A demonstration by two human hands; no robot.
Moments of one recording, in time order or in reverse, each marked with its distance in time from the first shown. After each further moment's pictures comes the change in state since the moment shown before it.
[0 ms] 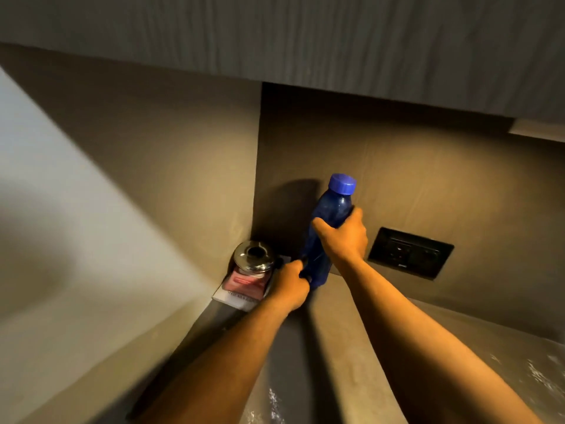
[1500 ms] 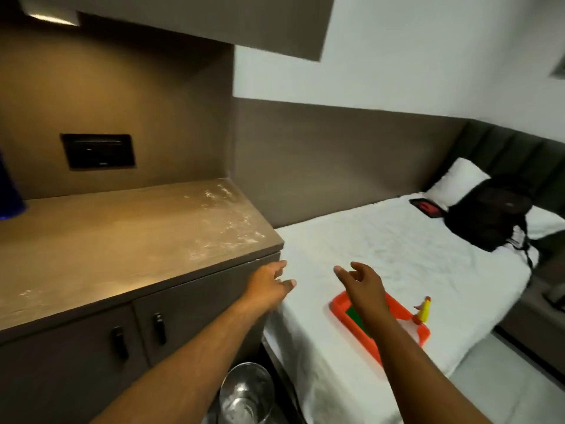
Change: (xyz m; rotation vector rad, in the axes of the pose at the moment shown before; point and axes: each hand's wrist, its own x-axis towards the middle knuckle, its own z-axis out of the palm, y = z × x) left_hand -0.457 0.128 0.291 -0.125 -0.883 0.235; right_hand -0.490 0.175 -0.526 -0.091 0.598 0.627
